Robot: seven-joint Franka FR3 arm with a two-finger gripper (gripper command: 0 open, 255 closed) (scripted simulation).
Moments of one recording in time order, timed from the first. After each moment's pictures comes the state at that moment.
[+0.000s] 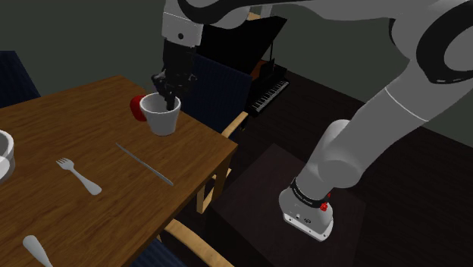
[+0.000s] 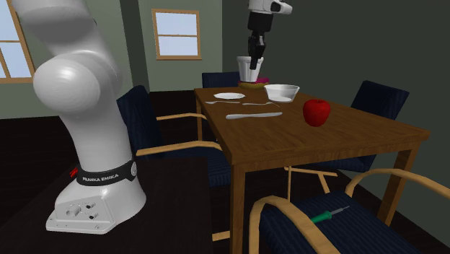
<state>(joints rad) 0.18 -0.22 0.24 -2.12 0.31 1.91 0.30</state>
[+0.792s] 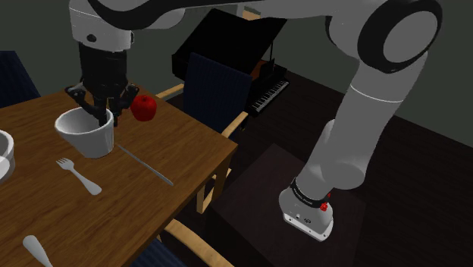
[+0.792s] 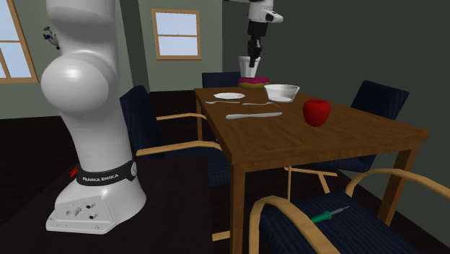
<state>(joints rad) 0.29 0.13 0.38 -1.74 0.19 1.93 0.59</state>
